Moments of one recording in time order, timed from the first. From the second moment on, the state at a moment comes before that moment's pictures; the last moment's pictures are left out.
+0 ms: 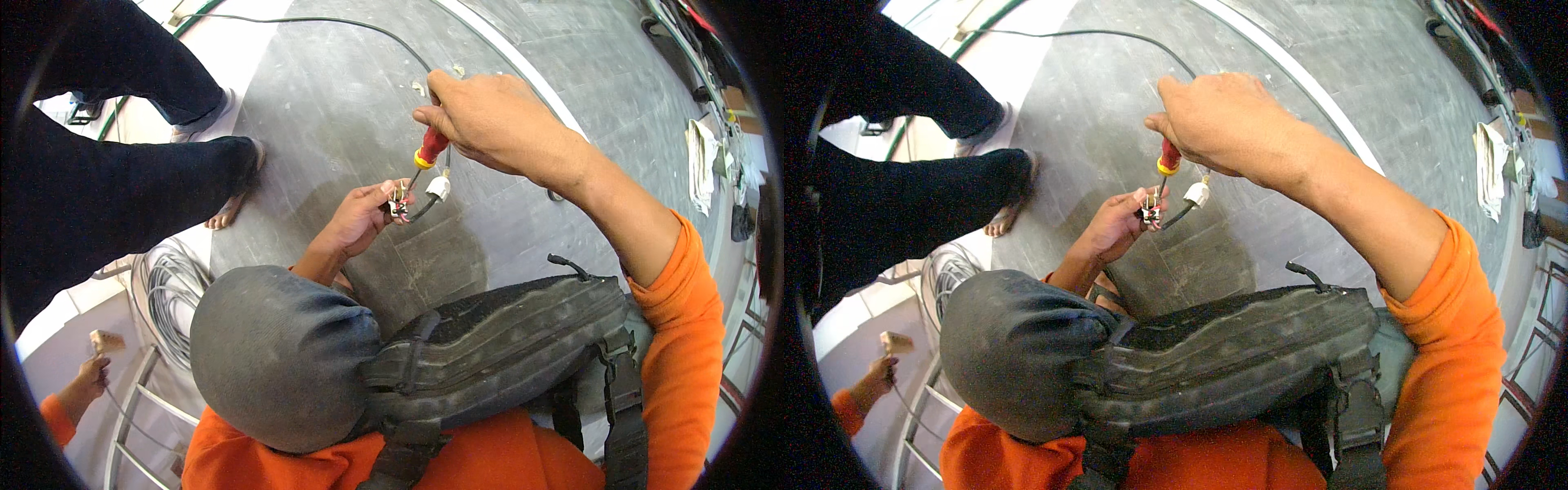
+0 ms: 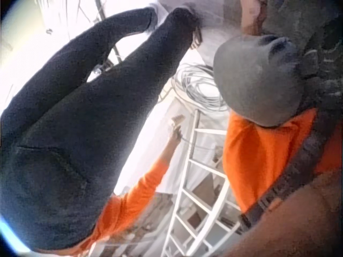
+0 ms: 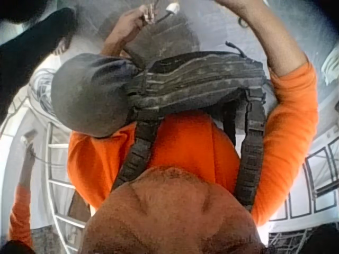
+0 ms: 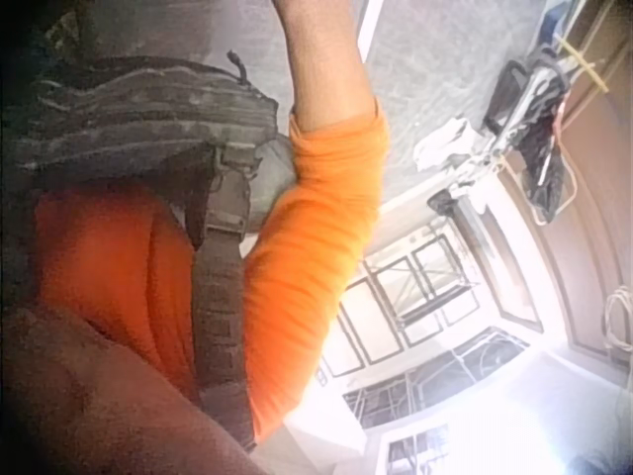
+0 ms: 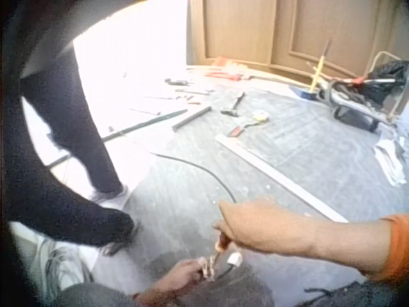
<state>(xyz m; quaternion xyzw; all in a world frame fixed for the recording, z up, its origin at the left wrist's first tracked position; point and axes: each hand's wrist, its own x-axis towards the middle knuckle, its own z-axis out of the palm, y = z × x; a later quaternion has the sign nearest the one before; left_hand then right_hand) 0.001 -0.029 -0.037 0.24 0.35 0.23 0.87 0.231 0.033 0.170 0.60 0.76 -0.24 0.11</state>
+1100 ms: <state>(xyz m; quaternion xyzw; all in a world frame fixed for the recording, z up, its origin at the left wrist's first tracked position) -0.003 -0.018 -0.039 0.26 0.32 0.26 0.87 0.264 0.040 0.124 0.50 0.57 -0.58 -0.28</state>
